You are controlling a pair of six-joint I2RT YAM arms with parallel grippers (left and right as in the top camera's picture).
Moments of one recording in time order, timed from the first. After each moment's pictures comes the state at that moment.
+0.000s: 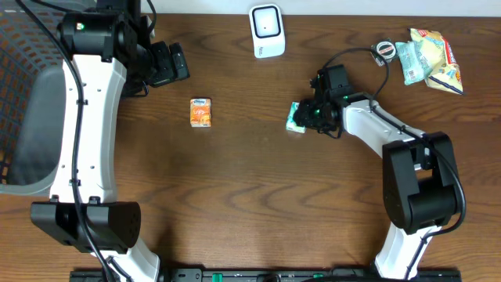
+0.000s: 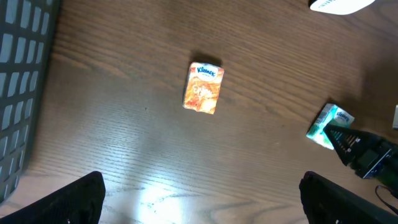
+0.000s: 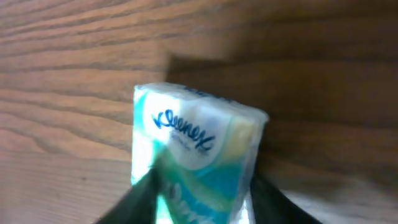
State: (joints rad) left arm -0.05 1.83 2.07 -1.47 0.12 -0.34; right arm 0.26 1.99 1.23 -0.40 -0.25 0.44
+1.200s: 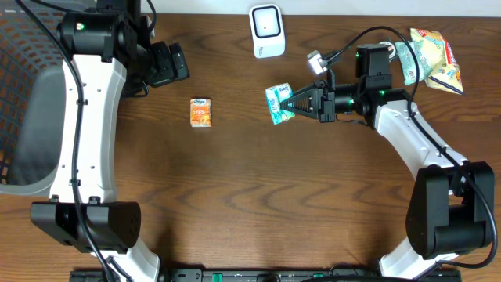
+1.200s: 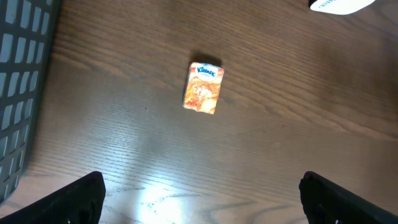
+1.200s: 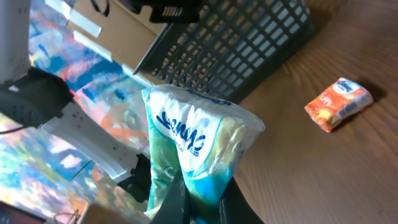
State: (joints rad) left arm -0.05 1.83 2.07 -1.47 0.12 -0.34; right arm 0.14 1.81 1.23 -0.24 -1.48 0.02
